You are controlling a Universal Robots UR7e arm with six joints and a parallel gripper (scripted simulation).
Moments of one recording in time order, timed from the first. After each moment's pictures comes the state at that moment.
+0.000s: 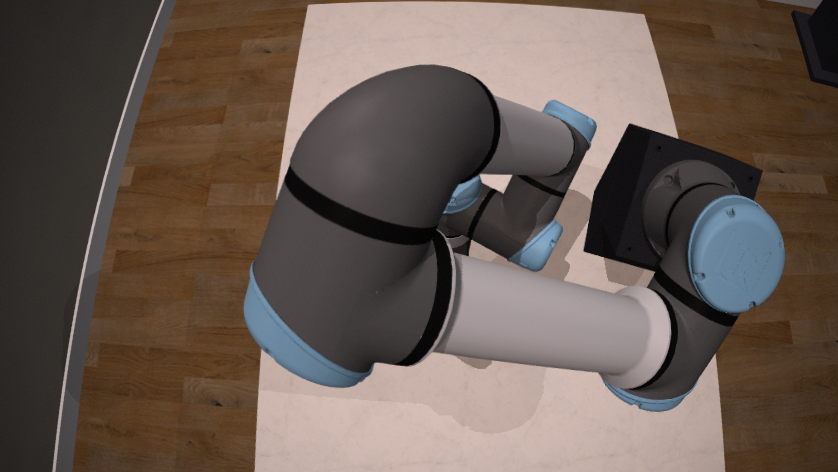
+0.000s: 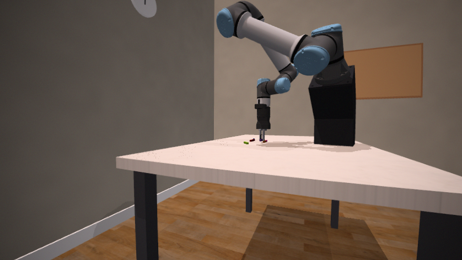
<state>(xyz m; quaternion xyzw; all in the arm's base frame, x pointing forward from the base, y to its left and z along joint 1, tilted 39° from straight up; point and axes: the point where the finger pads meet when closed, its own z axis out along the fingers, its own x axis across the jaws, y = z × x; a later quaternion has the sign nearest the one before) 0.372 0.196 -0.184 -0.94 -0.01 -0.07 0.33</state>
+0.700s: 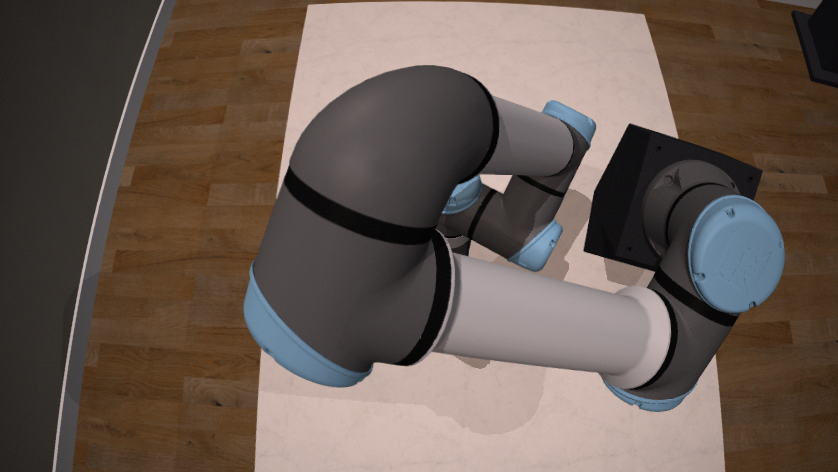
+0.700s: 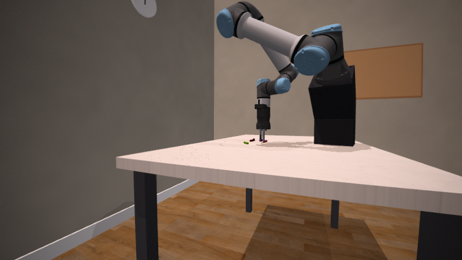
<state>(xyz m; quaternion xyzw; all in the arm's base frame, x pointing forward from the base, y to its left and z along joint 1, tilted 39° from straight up) 0.373 0.197 -0.184 -0.94 -0.01 -0.07 0.33</state>
